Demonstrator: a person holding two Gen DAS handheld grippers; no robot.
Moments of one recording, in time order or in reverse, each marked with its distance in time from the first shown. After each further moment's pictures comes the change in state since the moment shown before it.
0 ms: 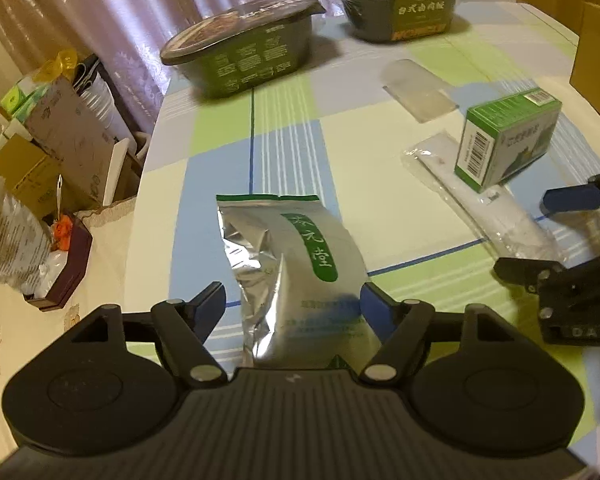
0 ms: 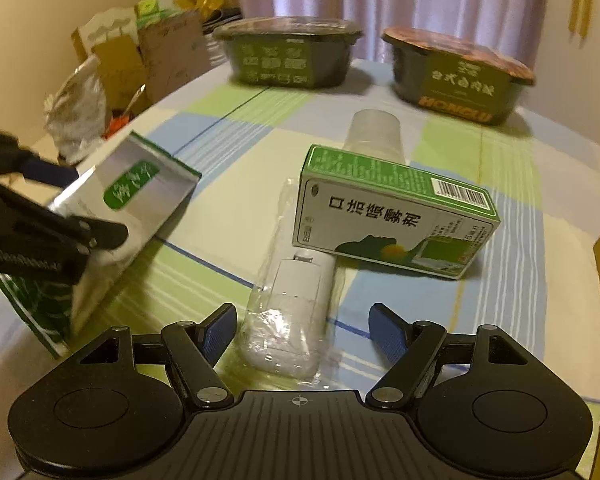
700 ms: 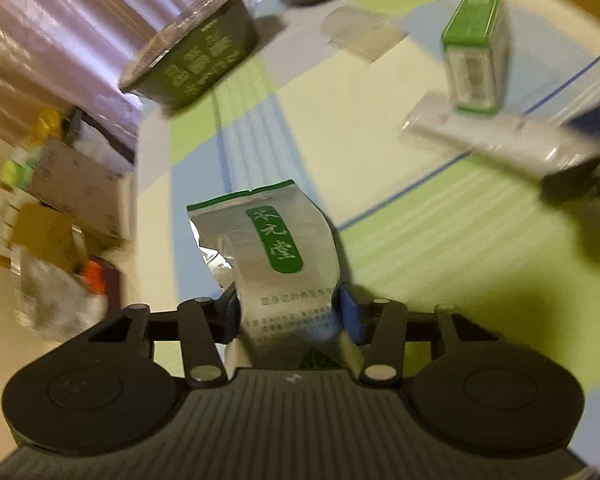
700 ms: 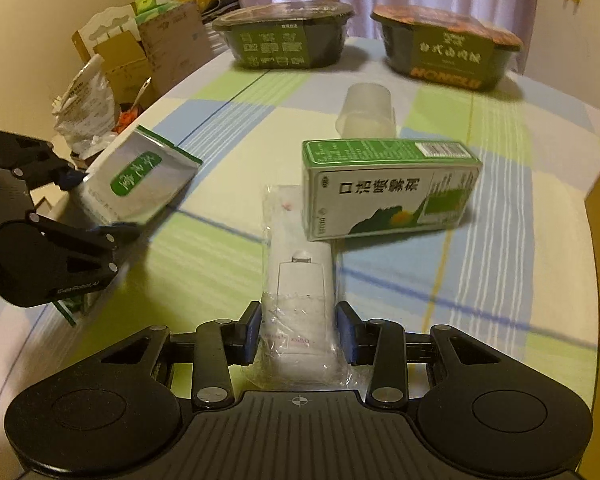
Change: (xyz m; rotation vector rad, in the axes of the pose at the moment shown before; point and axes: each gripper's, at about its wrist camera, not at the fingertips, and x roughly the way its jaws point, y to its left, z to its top) left arm -0.005 -0.040 -0.021 0.252 0.049 0.057; right arm -0.038 -0.012 -0.015 0.088 0.071 0.072
